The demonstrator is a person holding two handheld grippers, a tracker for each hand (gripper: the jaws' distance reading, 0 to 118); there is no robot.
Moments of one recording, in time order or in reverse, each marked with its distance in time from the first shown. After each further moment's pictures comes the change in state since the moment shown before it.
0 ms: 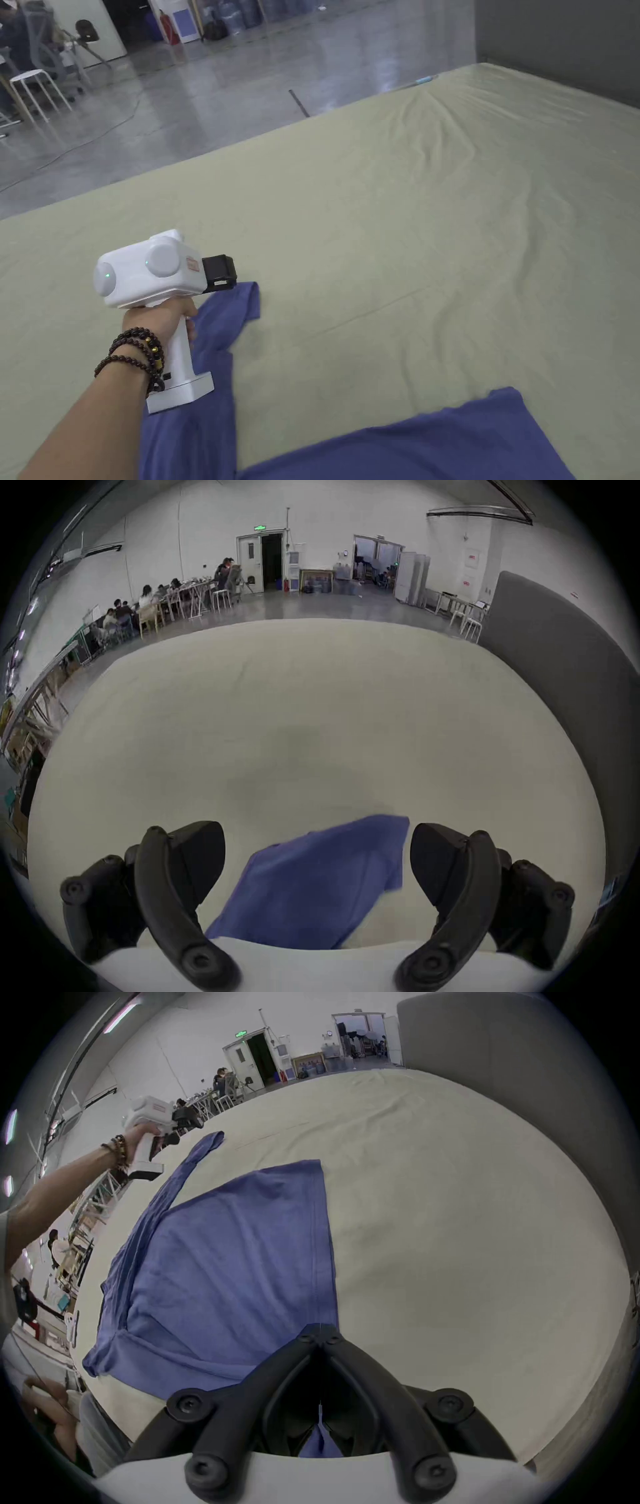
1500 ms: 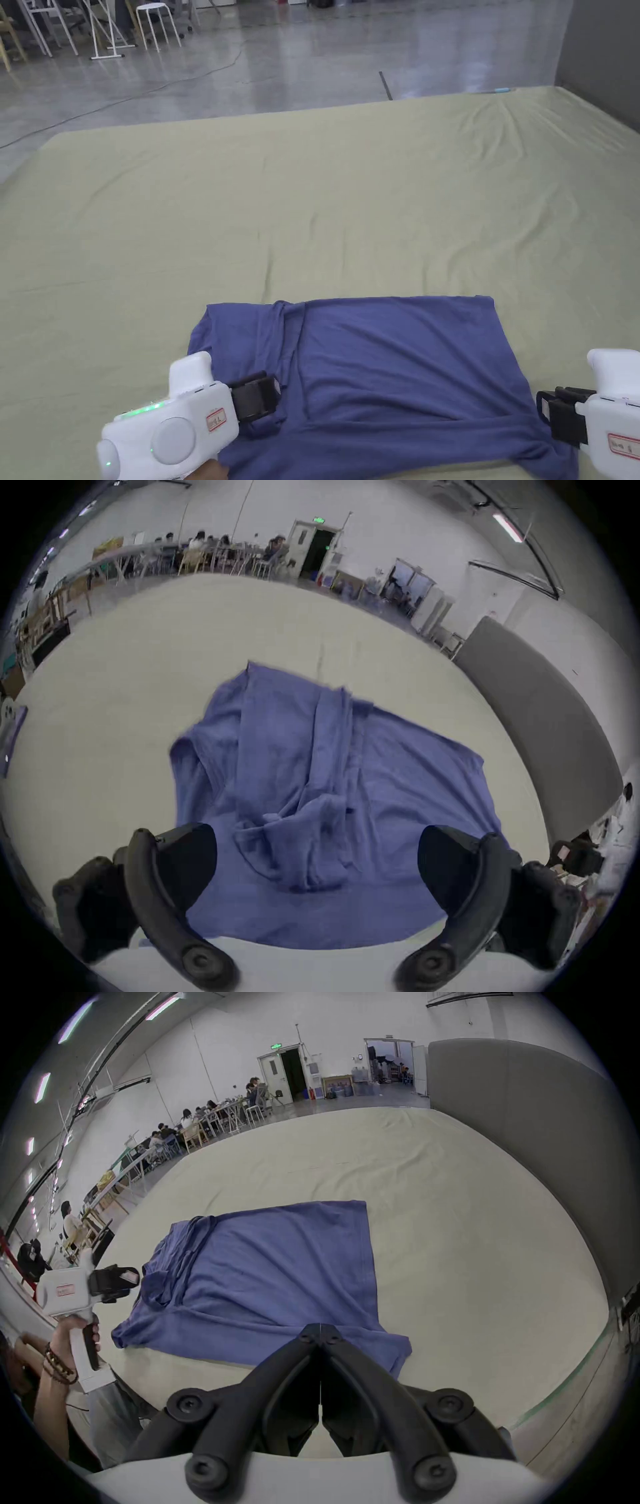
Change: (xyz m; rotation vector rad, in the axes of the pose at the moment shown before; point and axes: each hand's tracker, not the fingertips) left arm -0.050 -0.390 0.386 0.037 -0.115 0.282; right arm -0.057 -0.014 0.106 0.099 0.032 0.151
